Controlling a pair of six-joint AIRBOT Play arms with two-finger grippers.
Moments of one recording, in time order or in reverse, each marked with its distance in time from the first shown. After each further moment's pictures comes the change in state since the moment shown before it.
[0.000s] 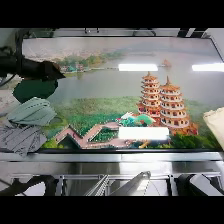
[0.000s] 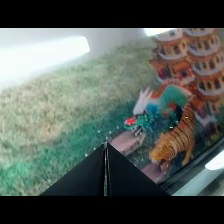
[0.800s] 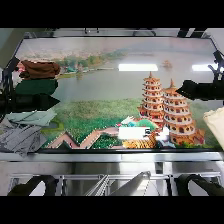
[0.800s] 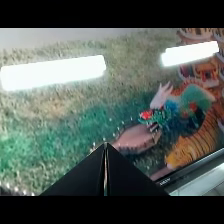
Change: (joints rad) left arm 0.060 0.407 -0.464 -0.008 0.132 0.055; right arm 0.785 0.040 -0.004 -0.066 0.029 0.082
